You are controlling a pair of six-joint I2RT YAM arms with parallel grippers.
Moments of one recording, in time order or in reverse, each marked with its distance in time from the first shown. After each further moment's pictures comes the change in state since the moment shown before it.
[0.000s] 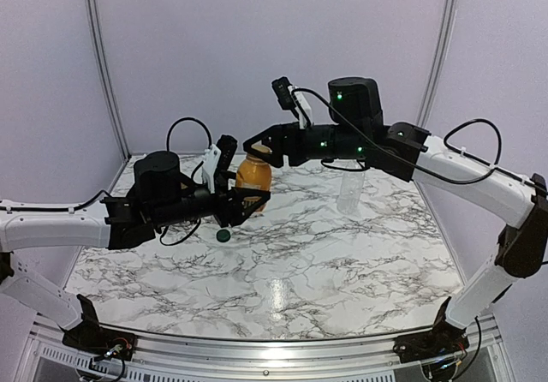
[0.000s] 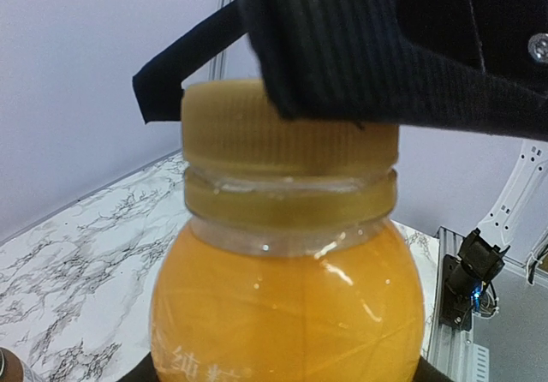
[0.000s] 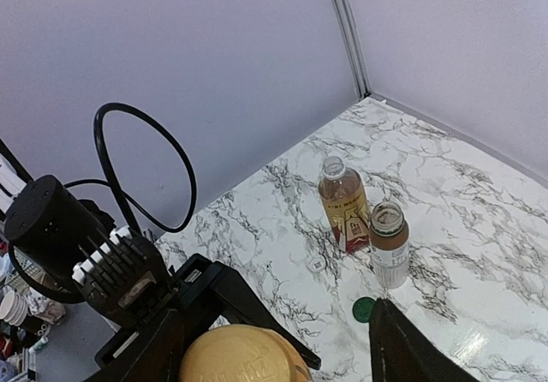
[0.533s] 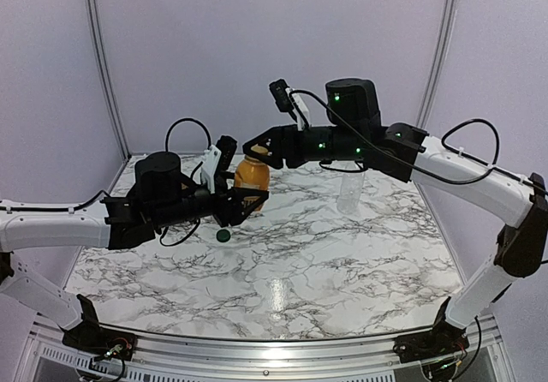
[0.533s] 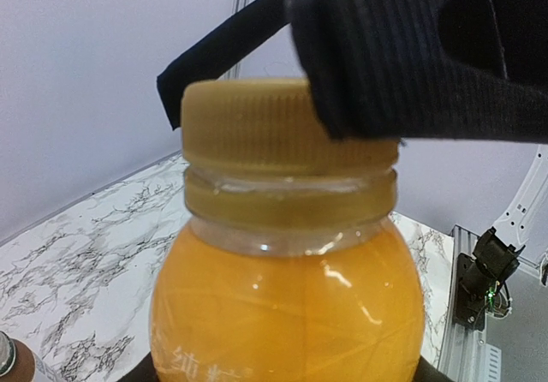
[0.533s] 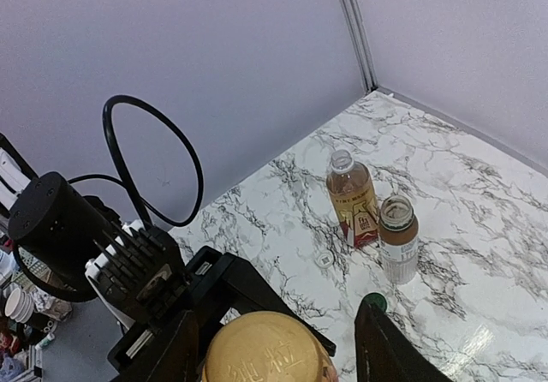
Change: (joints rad) left arm 0.000 0.000 0.000 -0.022 -0.047 0.010; right arm 0.005 0.008 0.000 -0.002 -0.023 0.014
